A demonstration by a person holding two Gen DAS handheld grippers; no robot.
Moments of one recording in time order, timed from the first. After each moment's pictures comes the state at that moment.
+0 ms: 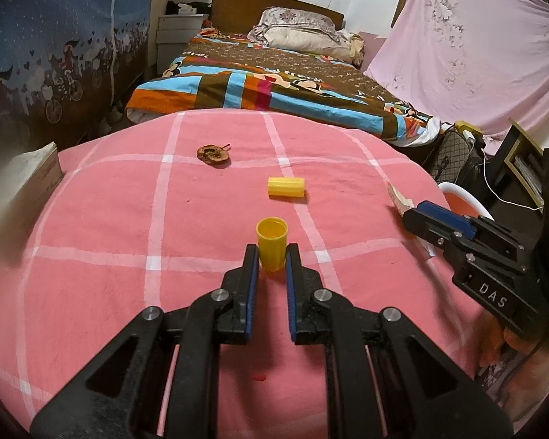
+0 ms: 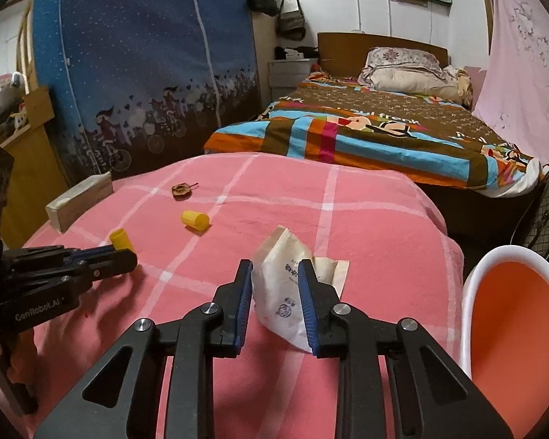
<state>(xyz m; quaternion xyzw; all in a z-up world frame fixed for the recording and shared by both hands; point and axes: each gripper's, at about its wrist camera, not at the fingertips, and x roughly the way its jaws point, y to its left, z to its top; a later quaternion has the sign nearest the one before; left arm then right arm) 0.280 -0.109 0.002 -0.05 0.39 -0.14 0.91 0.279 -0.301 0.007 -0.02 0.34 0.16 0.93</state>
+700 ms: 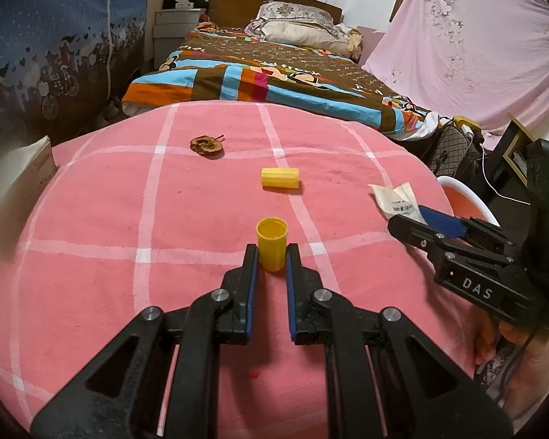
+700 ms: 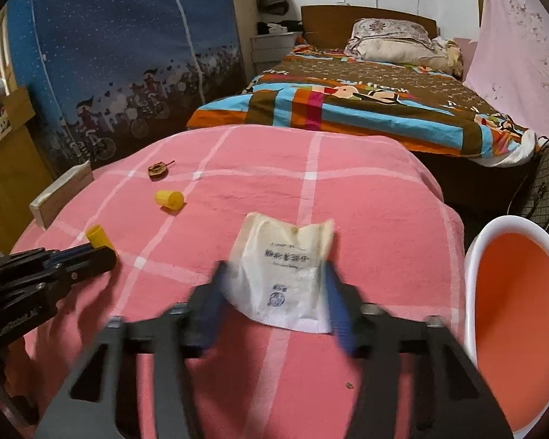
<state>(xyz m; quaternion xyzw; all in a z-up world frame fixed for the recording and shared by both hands) 0.280 -0.114 -0.002 -0.05 0.40 -0.14 0.90 0.290 -0.310 -0.006 0.00 0.38 0.13 0.91</state>
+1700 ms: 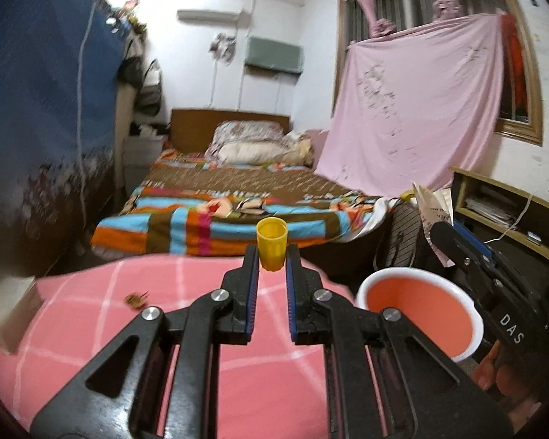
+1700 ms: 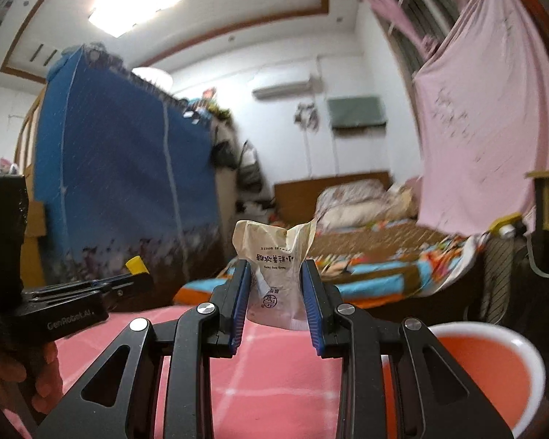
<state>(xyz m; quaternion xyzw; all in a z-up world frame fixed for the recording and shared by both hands) 0.227 -0.194 0.087 -0.02 0.14 -0.20 0.97 0.169 -0.392 0.076 0.04 0.00 0.06 1.00</state>
